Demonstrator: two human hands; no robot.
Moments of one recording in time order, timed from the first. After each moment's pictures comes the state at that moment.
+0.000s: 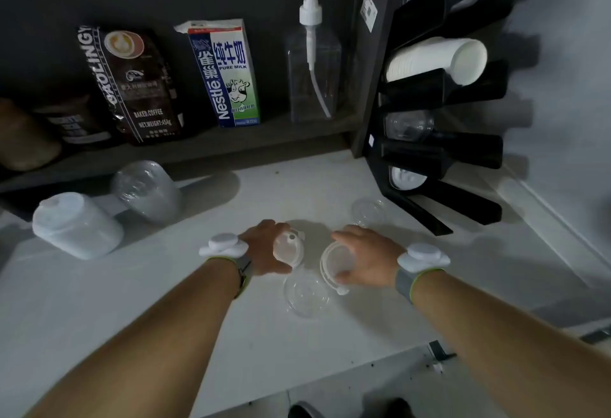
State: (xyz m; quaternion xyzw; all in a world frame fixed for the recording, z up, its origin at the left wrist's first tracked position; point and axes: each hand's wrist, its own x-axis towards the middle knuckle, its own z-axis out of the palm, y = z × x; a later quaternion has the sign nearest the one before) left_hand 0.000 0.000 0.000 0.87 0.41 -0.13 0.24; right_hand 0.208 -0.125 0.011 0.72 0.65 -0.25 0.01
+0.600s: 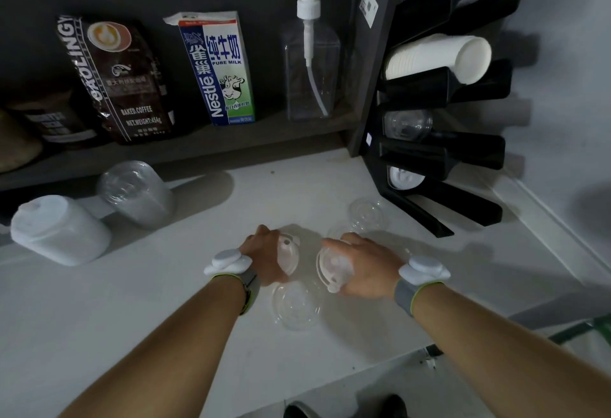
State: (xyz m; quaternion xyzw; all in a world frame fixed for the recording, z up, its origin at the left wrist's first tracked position) left_hand 0.010 -0.002 -0.025 0.85 0.47 -0.12 0.22; right_hand 0.204 -0.126 -0.006 0.73 0.64 -0.26 0.00
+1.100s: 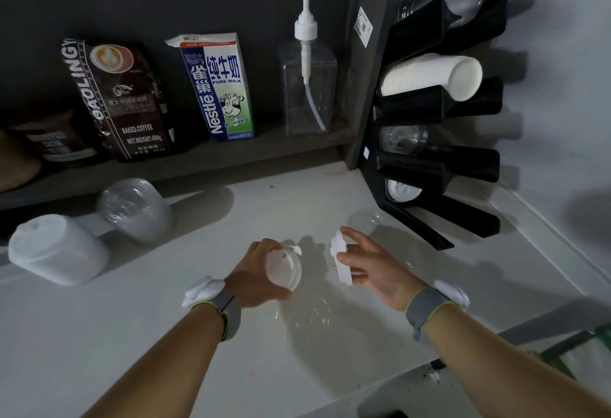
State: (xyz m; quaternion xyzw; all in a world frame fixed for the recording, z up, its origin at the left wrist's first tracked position) left_hand -0.014 -0.003 -0.023 0.79 0.45 0.03 0.41; right_hand 0.201 -0.125 0.005 0.63 0.28 -0.56 -0.45
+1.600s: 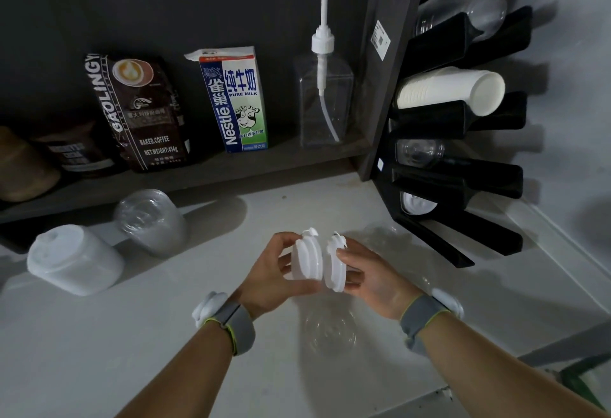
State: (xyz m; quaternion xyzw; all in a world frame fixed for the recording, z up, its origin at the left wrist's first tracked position) left_hand -0.005 -0.010 0.011 0.66 0.39 0.17 0.61; right_hand 0.177 -0.097 0.012 0.55 0.23 -0.63 -0.50
